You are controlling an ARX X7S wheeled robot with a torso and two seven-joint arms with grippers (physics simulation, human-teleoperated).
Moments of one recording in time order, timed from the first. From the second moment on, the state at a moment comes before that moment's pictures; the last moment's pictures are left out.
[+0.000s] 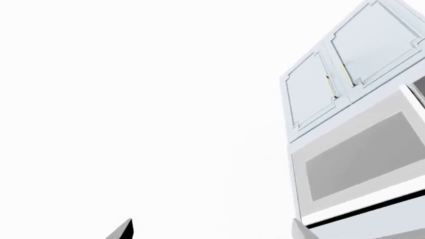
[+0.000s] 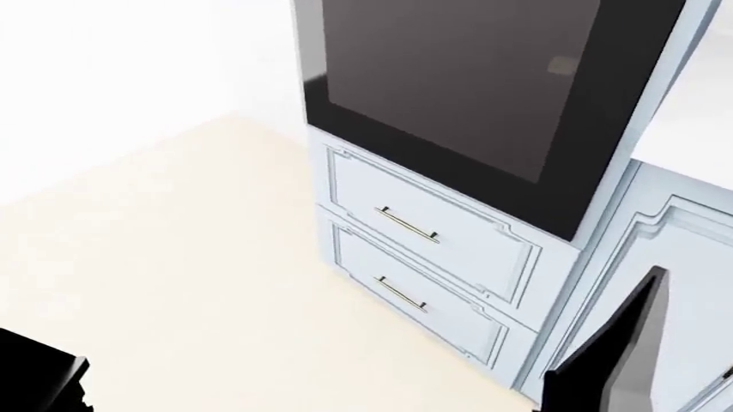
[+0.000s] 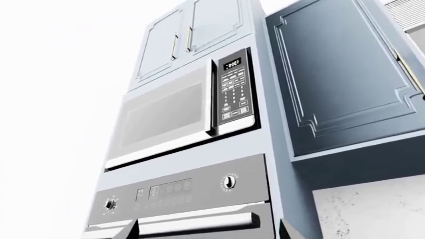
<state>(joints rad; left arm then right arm) 0.25 -0.24 -0.13 0.63 0.04 0.70 -0.48 -0.32 0.31 -0.06 -0.80 -0.11 -0.44 0.45</state>
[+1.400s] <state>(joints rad) 0.26 -0.27 -0.11 0.63 0.05 0.71 -0.51 -0.32 0.34 -0.08 -0.80 -0.10 -0.45 0.47</state>
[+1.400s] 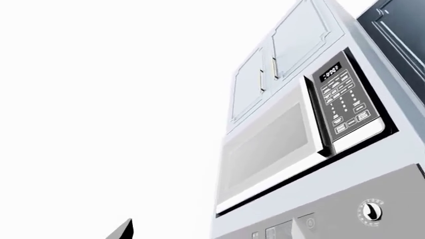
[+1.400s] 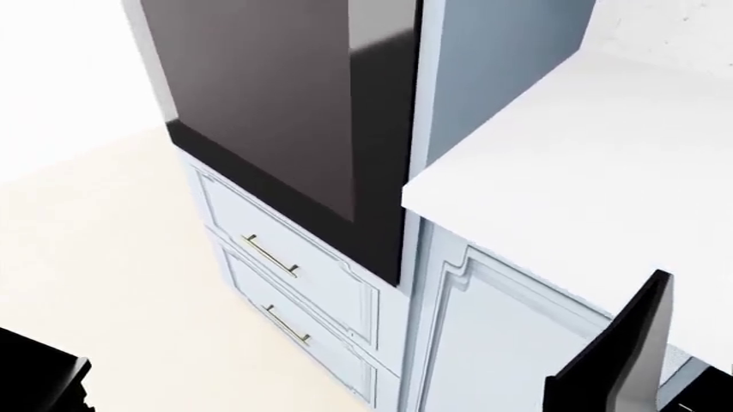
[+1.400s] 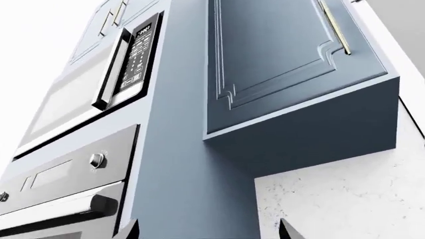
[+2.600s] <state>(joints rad) 0.23 -0.36 -0.14 0.68 0.06 0.67 -0.49 -0.32 0.35 -0.09 -0.81 -0.10 -0.46 0.50</state>
